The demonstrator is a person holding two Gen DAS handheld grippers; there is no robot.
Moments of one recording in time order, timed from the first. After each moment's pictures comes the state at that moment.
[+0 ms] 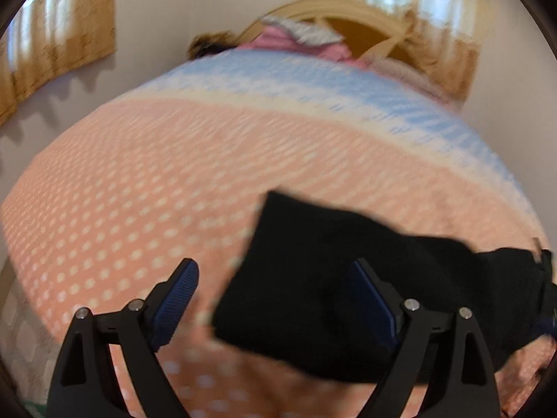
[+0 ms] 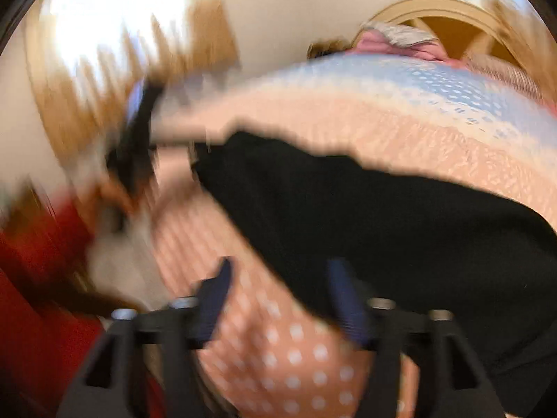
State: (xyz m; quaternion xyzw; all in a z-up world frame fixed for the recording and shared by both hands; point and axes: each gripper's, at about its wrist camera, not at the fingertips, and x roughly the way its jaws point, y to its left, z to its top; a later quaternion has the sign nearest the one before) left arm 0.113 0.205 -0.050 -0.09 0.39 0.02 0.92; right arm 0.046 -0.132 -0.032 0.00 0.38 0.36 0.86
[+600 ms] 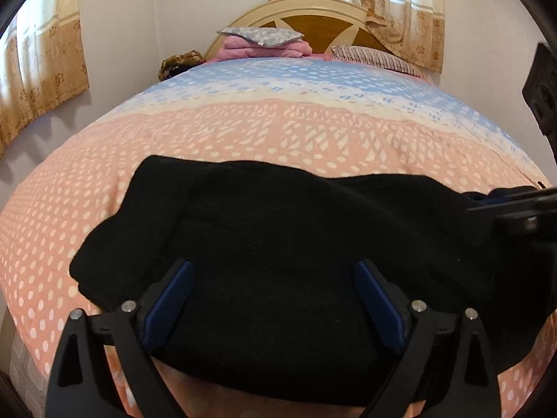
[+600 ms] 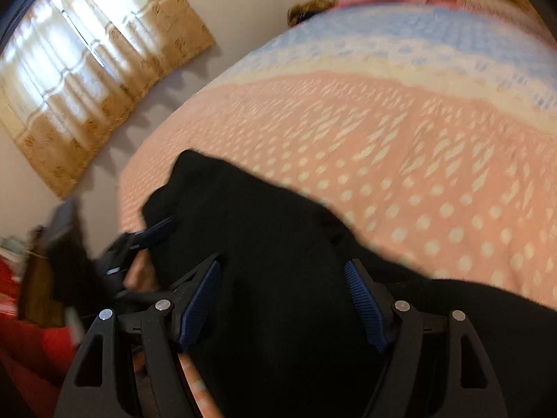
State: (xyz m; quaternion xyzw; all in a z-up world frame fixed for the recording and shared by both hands) left arm 0.103 0.114 -0.100 0.00 0.37 0.01 0.93; right arm 0.190 -0.098 -0.072 0.04 0.50 0.36 0.79
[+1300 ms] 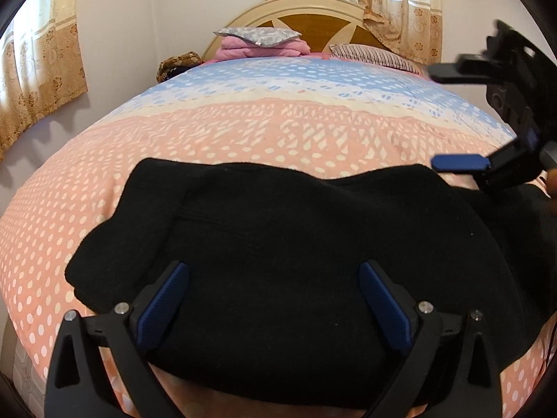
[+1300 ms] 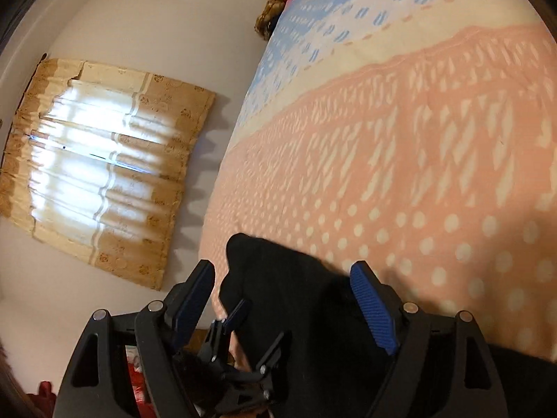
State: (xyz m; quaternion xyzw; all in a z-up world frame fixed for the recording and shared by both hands) left arm 0.104 0.112 -0.102 0.00 0.37 0.01 0.93; right arm 0.258 -0.127 -0.089 0.31 0.53 0.39 0.69
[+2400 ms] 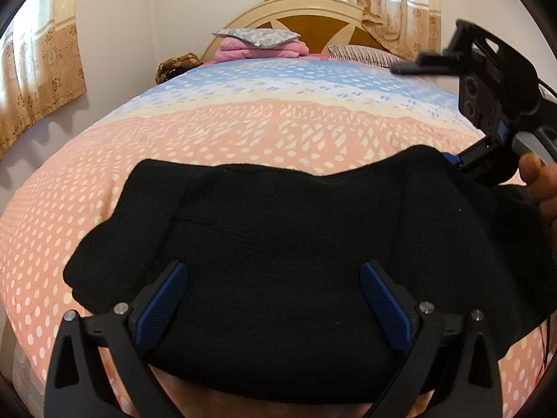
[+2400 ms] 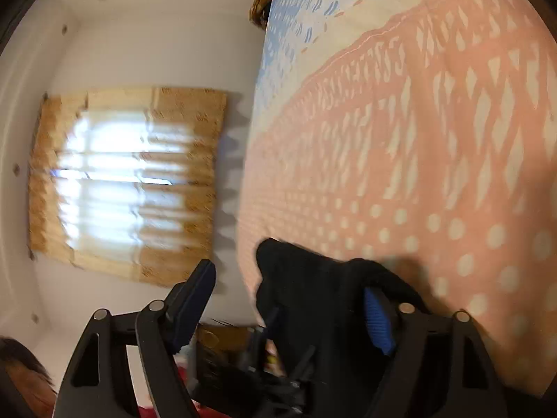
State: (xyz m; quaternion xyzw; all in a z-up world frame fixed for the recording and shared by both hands) left arm 0.102 0.107 -0.102 0.00 0.37 0.01 0.93; right arm 0.279 -0.100 -0.127 0.37 0.55 0.41 0.62
